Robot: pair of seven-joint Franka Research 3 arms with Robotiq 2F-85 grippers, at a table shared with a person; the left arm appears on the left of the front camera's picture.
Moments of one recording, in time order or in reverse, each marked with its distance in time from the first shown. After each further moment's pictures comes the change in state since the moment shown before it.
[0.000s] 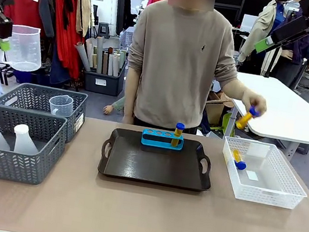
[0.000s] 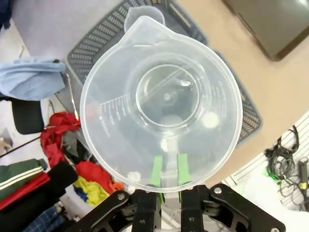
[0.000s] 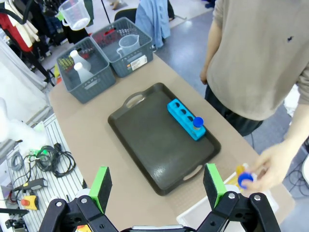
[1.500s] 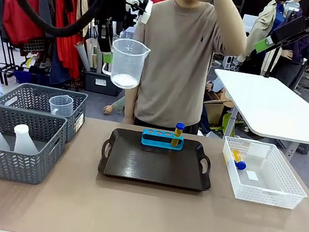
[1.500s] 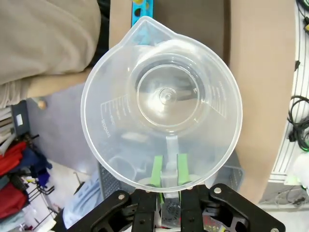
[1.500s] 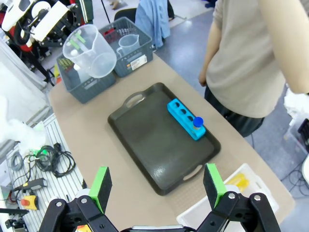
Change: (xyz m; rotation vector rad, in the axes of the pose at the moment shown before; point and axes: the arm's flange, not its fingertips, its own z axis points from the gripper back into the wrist) left arm 0.162 -0.242 0.002 0.022 -0.067 -0.833; right arm 0.000 0.000 0.000 -0.001 0.001 0.000
